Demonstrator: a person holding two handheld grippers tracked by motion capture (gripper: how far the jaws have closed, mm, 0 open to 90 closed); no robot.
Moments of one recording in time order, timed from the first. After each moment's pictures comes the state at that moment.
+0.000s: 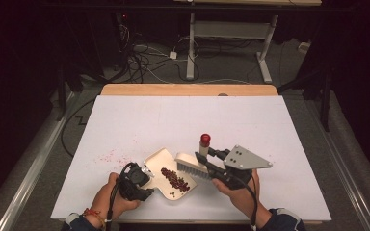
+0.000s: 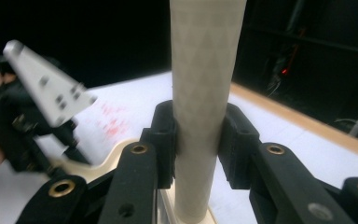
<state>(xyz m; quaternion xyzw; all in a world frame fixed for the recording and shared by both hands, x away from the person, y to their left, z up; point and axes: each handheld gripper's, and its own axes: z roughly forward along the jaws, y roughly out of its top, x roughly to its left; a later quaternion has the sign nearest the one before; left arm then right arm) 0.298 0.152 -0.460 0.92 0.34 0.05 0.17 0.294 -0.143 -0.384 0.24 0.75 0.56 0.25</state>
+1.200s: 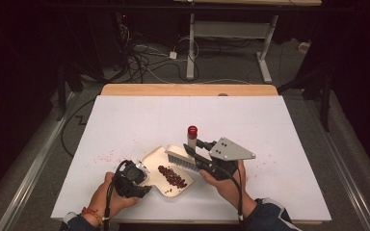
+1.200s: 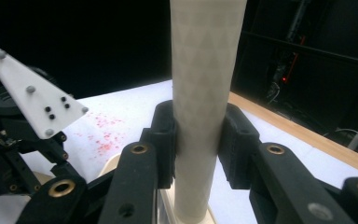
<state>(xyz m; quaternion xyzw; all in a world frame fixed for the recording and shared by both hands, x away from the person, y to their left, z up) 0.304 0.163 -0.461 0.91 0.38 0.04 0.19 0.314 -0.113 -0.388 0.23 0.75 0.56 0.26</state>
